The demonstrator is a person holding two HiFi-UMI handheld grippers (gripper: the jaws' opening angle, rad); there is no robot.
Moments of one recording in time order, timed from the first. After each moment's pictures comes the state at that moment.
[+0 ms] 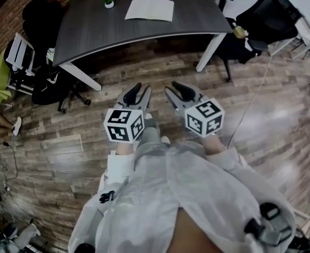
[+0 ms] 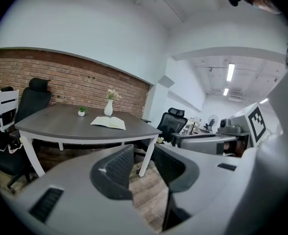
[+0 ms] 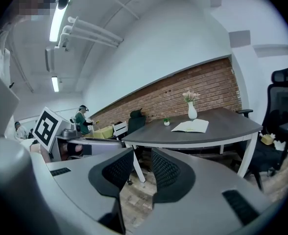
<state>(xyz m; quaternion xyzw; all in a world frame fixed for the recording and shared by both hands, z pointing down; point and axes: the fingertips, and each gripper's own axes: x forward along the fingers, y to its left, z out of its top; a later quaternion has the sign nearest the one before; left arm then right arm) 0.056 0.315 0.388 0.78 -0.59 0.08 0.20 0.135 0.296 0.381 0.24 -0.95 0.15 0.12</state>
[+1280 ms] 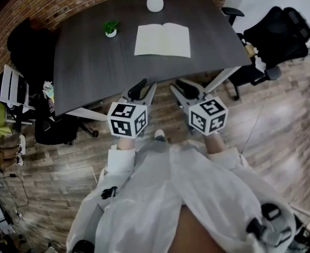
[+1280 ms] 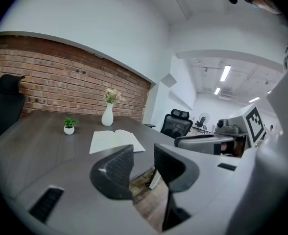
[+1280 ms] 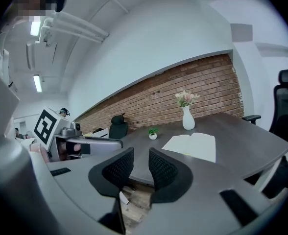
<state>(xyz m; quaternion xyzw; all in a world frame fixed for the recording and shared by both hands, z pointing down) -0.093 0.052 0.382 0.82 -0.54 0.09 0.19 -0.015 0.041 0.379 0.30 -0.93 0.16 0.11</state>
